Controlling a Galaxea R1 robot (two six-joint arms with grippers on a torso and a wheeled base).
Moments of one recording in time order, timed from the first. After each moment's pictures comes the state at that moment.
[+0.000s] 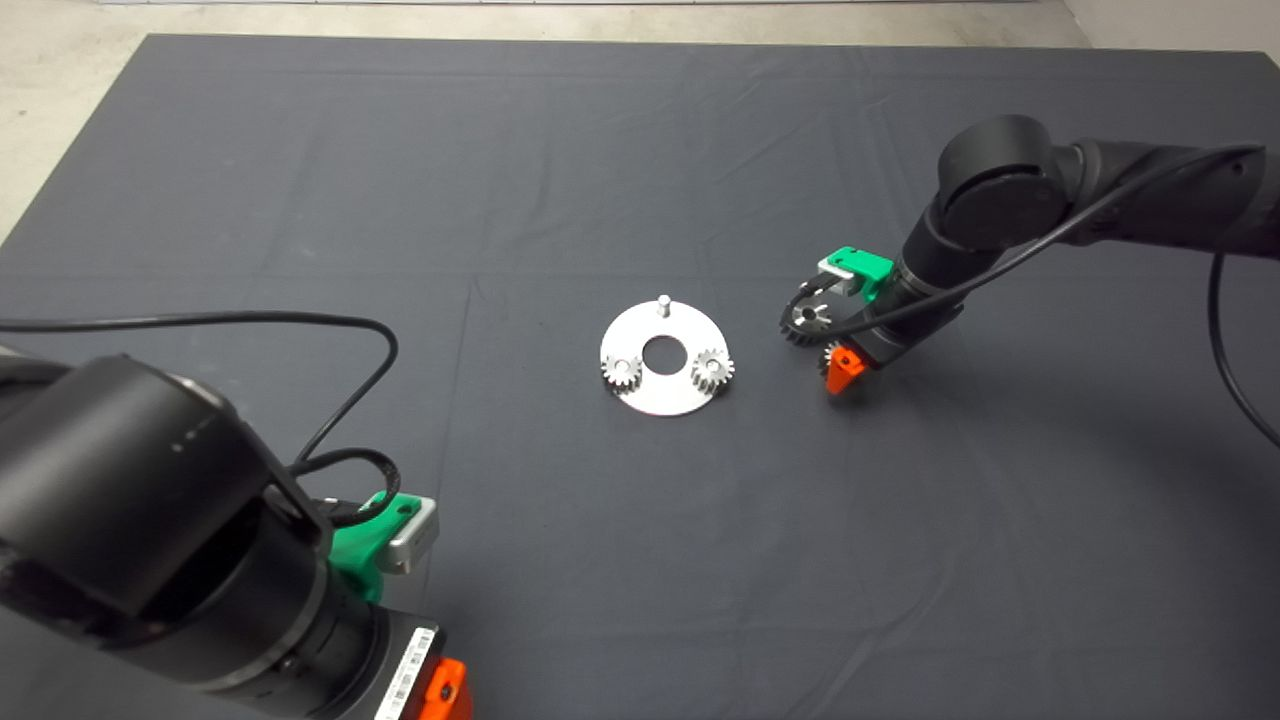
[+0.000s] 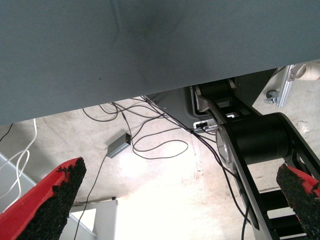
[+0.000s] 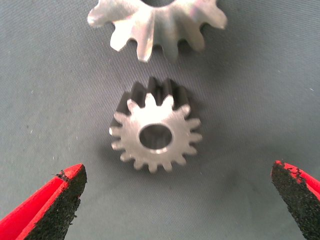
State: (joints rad) left arm -0.40 2.32 -0.37 0.06 1.53 -1.75; right arm 0.35 2.51 -1.26 -0.27 -1.53 0.75
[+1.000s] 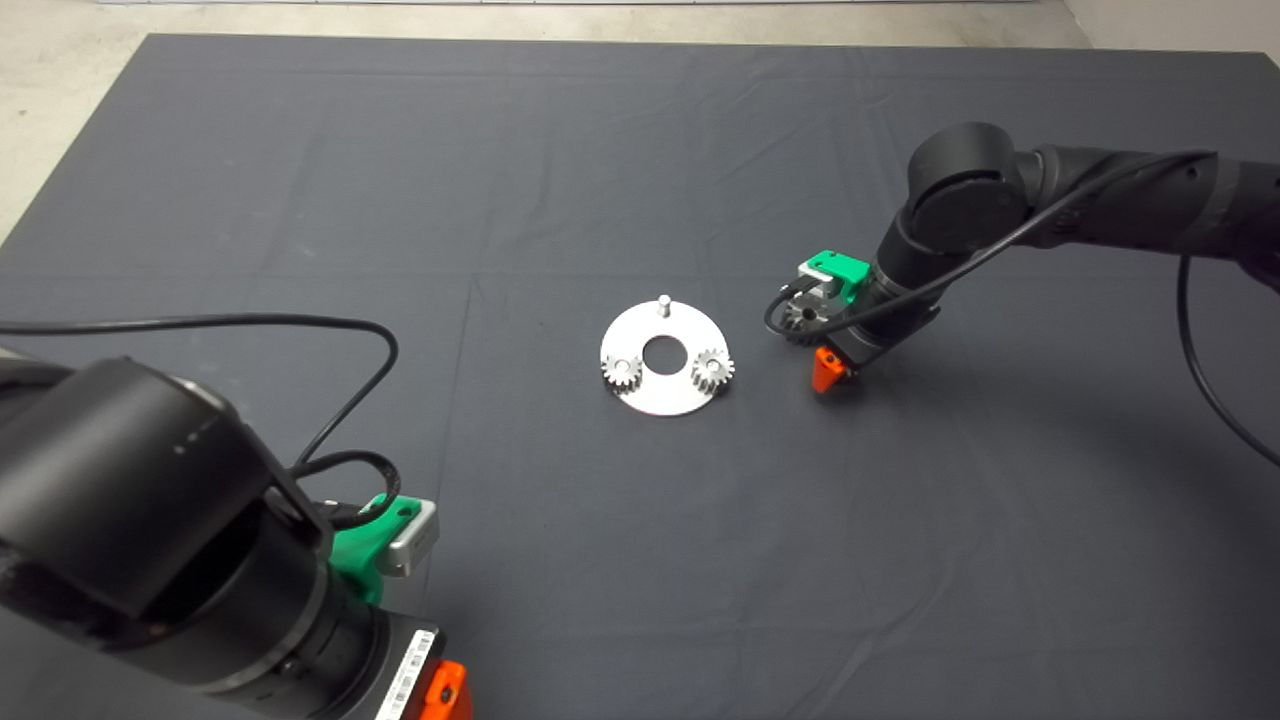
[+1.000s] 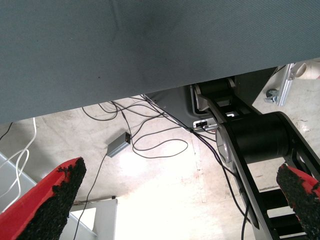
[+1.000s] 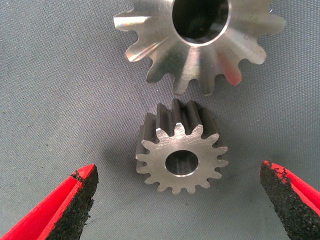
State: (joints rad) left arm -0.40 2.32 -0.37 0.06 1.53 -1.75; right arm 0.34 2.55 -1.29 -0.27 -1.53 0.75
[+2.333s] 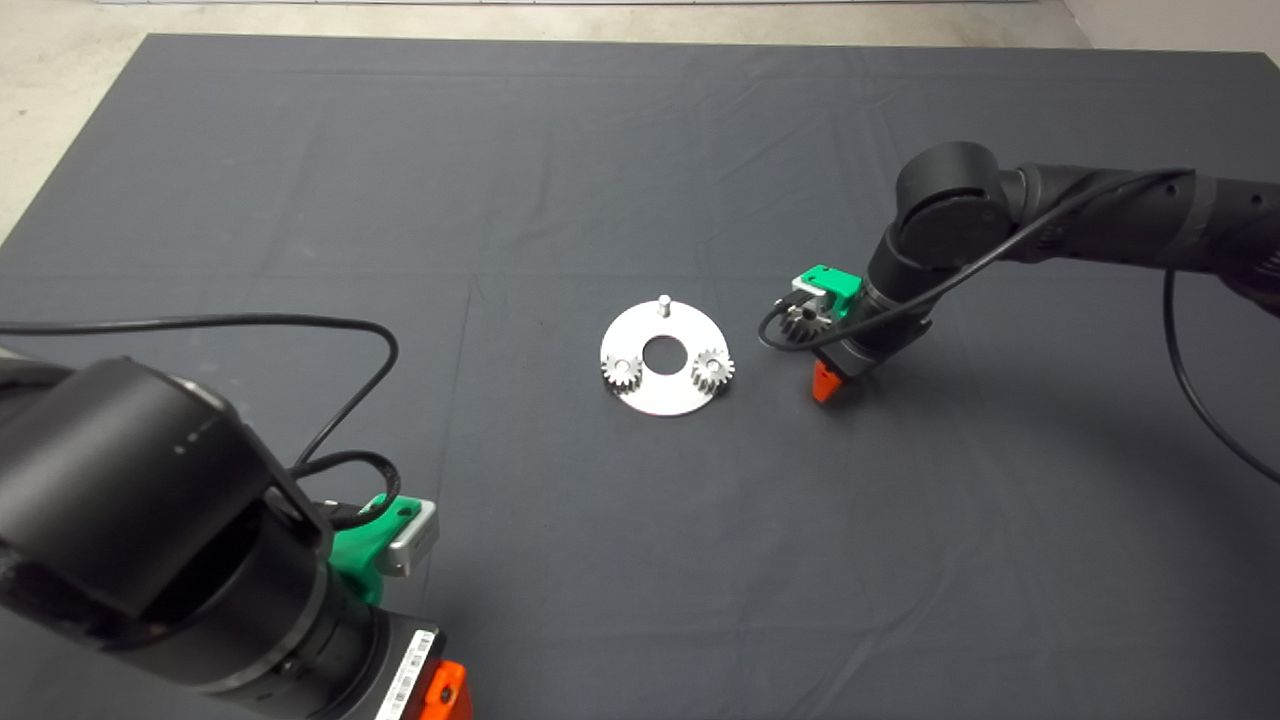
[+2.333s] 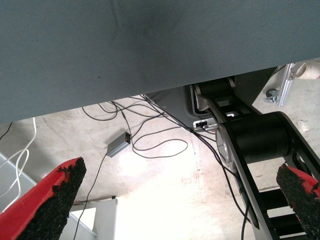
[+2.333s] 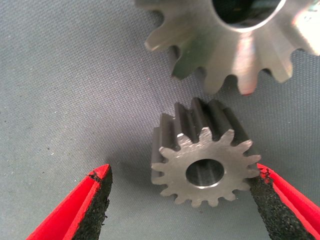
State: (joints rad) left arm -0.40 2.32 -0.37 0.06 1.53 -1.75; right arm 0.31 2.56 -1.30 -0.27 -1.53 0.76
